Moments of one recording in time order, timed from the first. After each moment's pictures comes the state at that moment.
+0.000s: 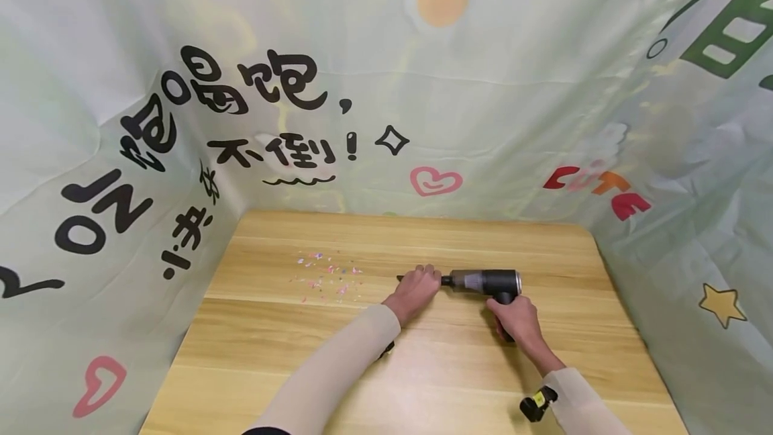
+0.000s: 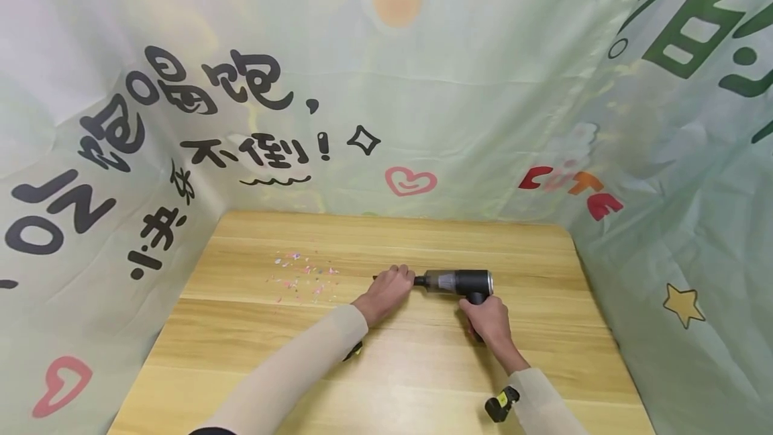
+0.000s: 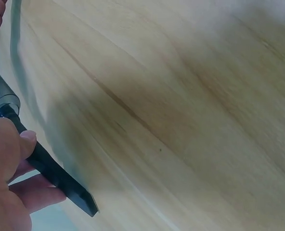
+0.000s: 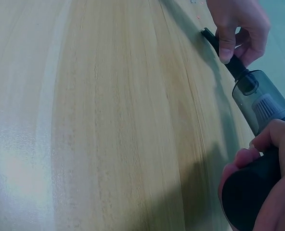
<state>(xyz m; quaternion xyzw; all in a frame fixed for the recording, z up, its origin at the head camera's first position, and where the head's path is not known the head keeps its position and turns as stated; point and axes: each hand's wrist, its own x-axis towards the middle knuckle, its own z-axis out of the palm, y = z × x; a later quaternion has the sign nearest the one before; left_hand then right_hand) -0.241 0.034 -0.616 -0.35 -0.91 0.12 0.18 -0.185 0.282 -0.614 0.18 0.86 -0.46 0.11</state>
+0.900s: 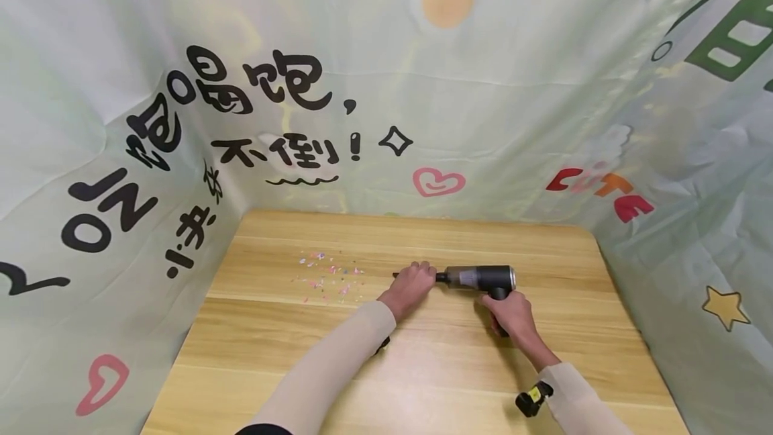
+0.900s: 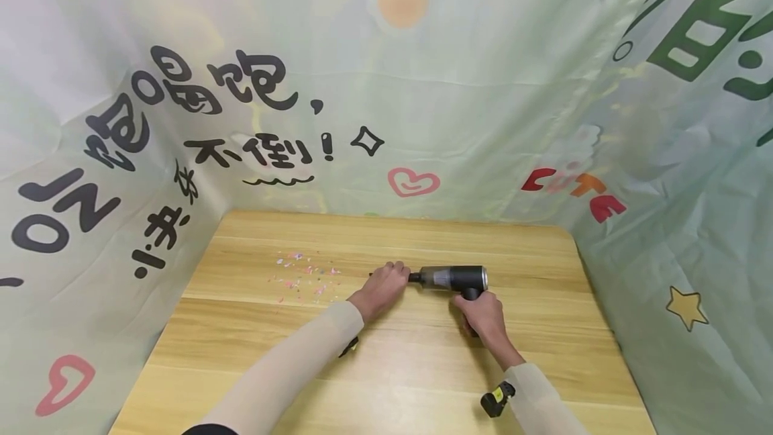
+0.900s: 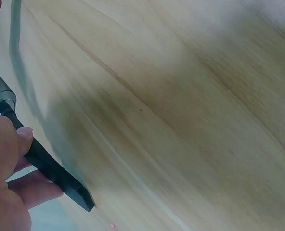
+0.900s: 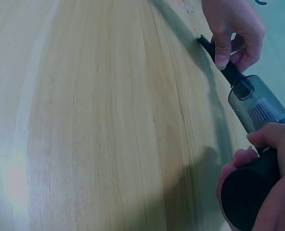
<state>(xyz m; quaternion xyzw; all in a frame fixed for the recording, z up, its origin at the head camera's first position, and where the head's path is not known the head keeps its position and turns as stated) -0.250 0.017 -0.615 -0.35 -0.91 0.14 0.16 -0.195 0.265 -0.609 0.18 0.85 -0.48 0.13</state>
